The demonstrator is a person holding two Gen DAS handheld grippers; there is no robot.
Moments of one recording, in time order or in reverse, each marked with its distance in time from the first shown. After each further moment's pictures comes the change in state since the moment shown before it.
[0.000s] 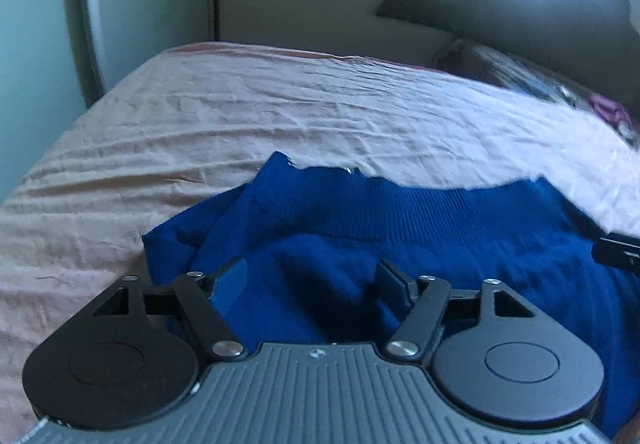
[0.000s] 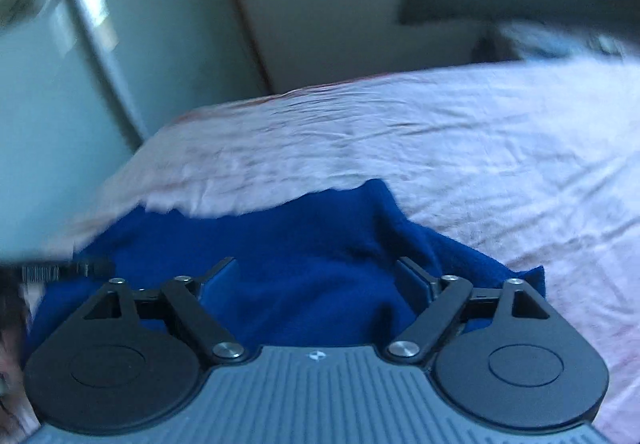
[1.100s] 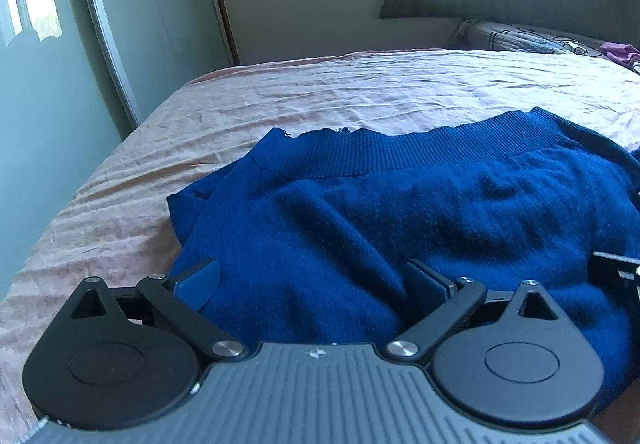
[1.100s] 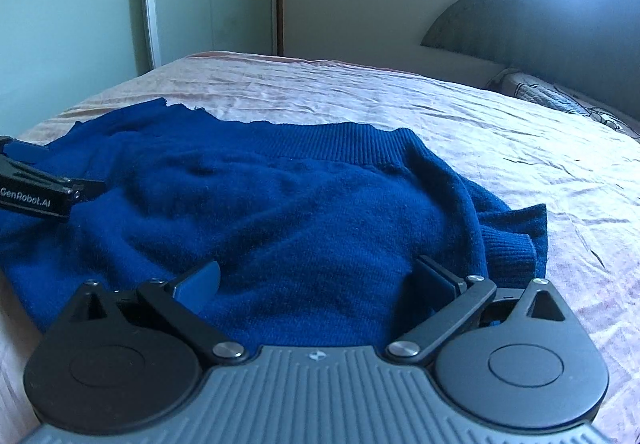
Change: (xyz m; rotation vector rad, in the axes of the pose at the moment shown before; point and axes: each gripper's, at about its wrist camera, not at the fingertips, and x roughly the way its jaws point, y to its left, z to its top) left arm -0.026 -0.049 -0.052 0.139 -0.070 0.168; right arm -0.005 0.048 -0.069 -0.244 -0.007 -0.120
